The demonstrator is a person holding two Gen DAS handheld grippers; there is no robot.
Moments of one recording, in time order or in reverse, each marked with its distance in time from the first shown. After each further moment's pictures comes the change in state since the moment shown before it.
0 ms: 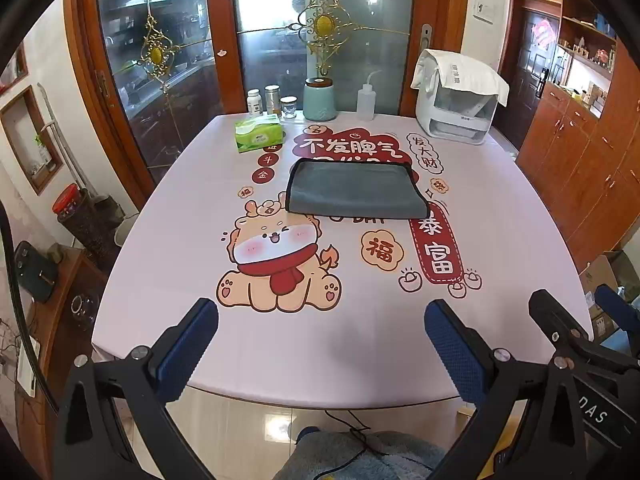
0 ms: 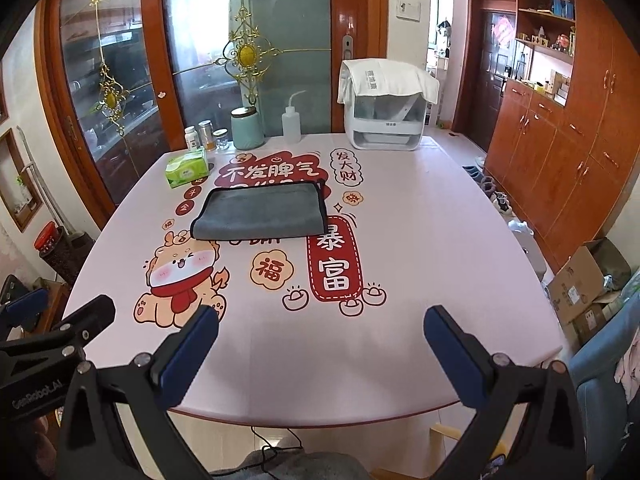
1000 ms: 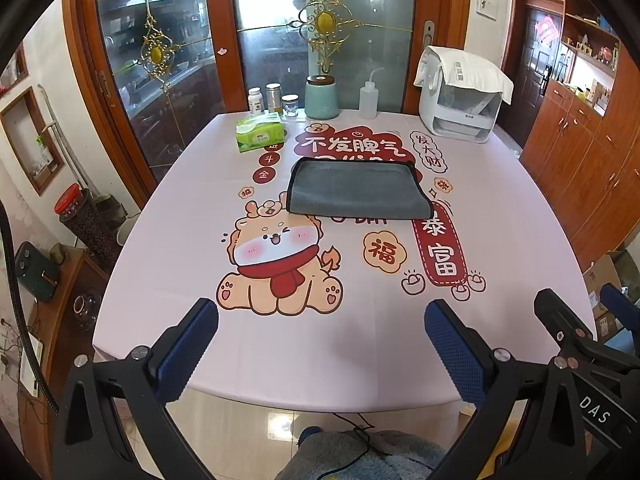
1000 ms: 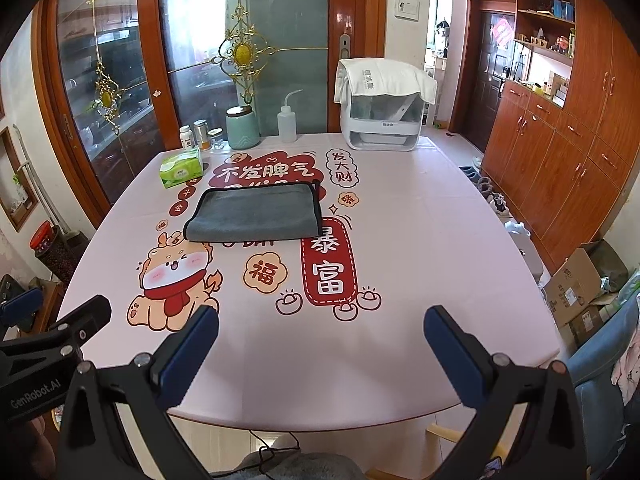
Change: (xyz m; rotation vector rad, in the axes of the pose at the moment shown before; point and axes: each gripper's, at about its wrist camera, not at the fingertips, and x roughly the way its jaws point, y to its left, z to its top) left arm 0.005 -0.001 0.007 0.000 0.008 0.011; right arm 0.004 -0.003 0.005 -0.004 0.006 -0.008
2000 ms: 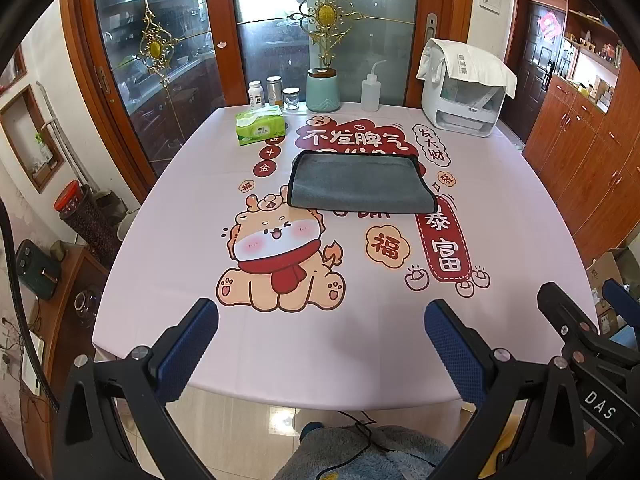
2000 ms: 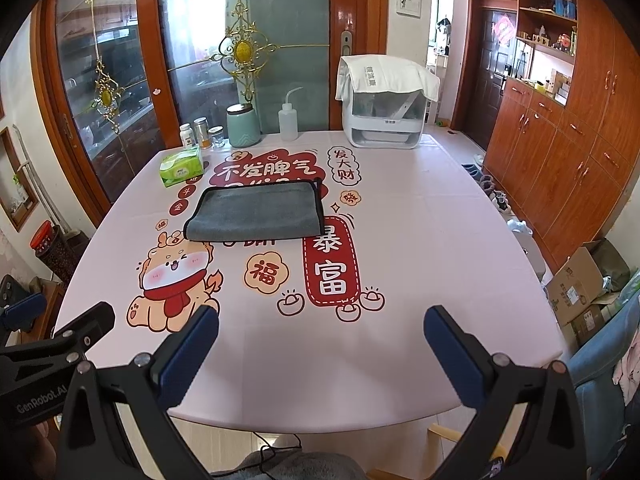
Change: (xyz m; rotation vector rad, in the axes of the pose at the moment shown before) left arm 0.008 0.006 -0.006 0.008 0.021 0.000; right arm 0.006 -0.001 0.003 -0.001 0.004 0.000
